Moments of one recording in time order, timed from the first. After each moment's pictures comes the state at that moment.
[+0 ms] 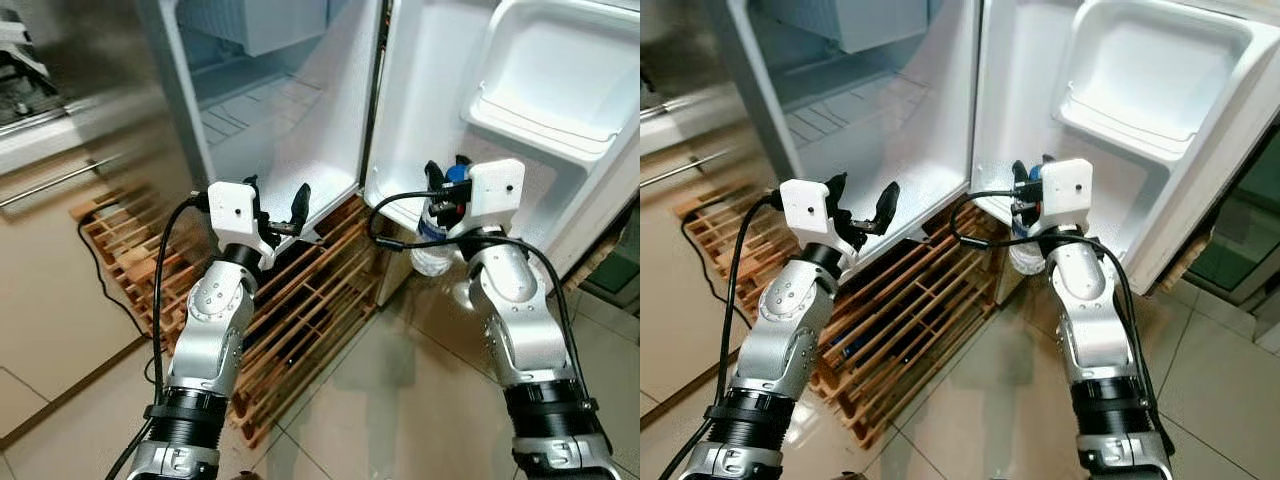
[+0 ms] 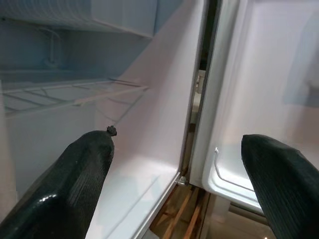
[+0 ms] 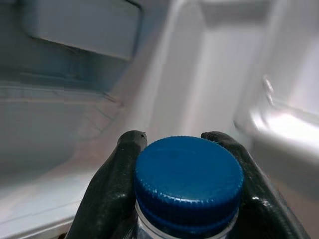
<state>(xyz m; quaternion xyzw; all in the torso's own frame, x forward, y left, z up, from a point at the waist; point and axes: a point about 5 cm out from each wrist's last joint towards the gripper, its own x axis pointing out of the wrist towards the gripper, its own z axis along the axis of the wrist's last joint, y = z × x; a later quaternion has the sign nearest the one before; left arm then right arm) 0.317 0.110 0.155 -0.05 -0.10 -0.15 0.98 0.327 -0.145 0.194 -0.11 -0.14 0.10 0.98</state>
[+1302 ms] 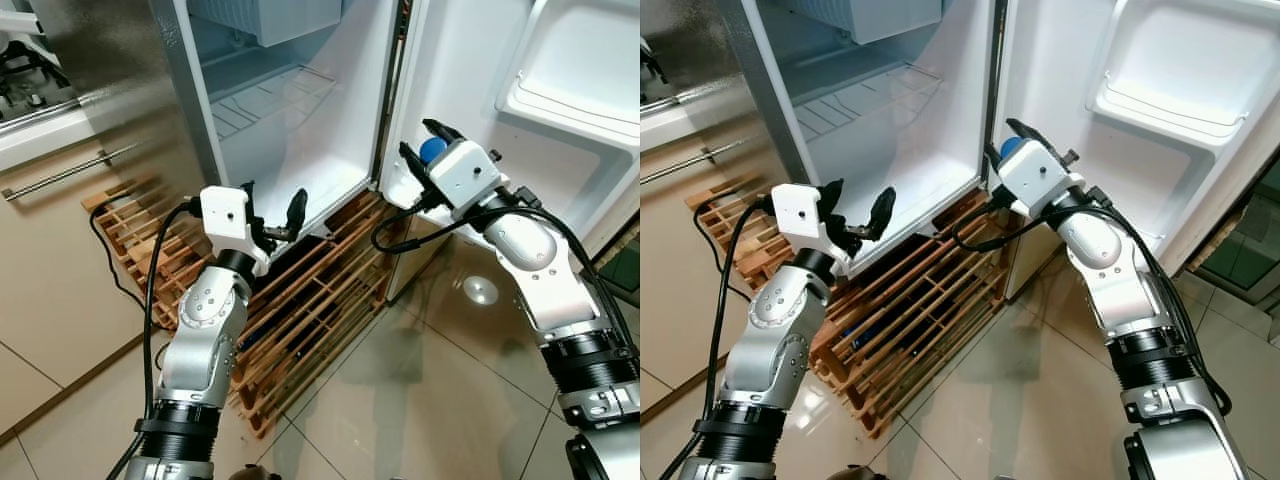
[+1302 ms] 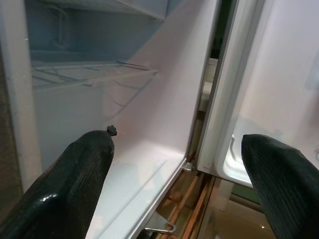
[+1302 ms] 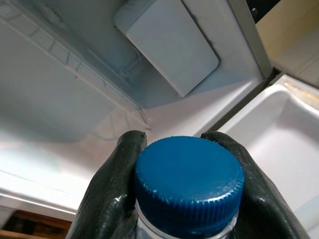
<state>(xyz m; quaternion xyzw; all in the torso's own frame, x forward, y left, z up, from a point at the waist) 0.309 0.118 0.155 -0.06 -0.08 -0.14 0.98 0.337 -0.153 0.217 -0.35 -0.22 0.21 0.89</state>
